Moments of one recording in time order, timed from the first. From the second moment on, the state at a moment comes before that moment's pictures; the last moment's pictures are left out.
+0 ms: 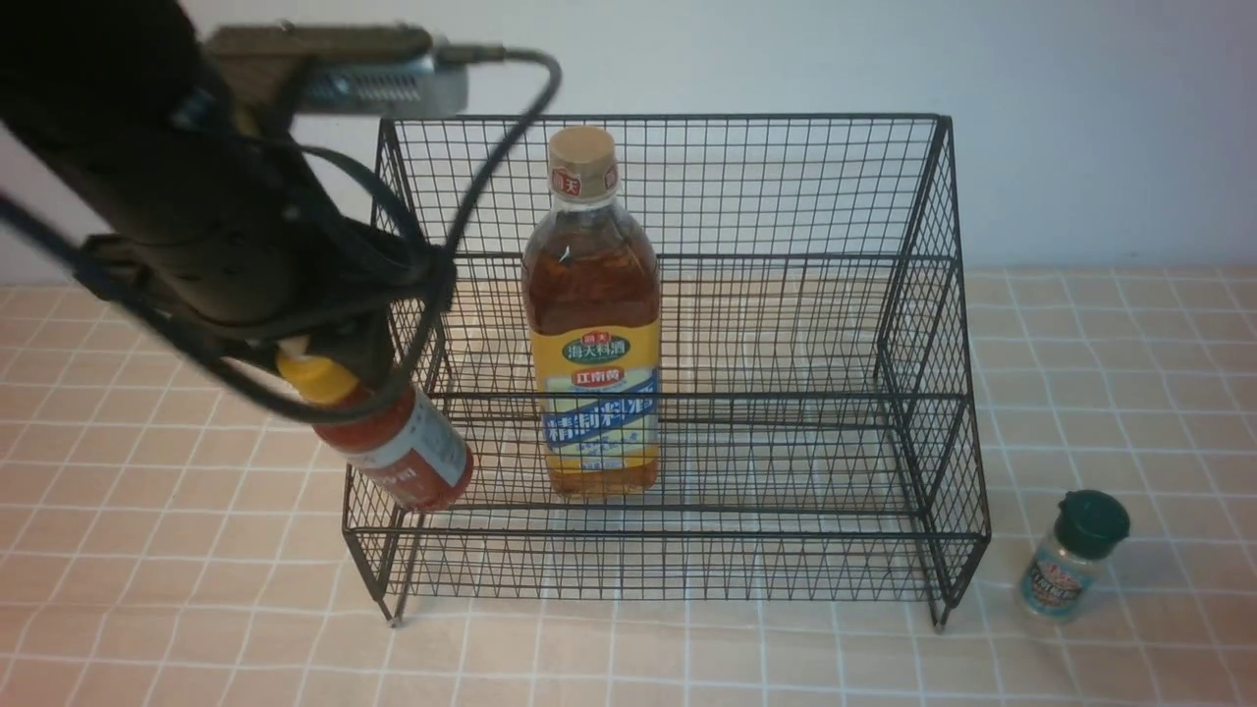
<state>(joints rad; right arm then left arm) 0.05 -0.02 0.03 0.36 0.19 0.17 -0.43 1.49 -1.45 0.09 1.27 -0.37</state>
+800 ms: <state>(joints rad) 0.05 -0.02 0.03 0.39 0.19 0.17 -0.43 1.71 -1.46 0.08 1.24 -0.37</state>
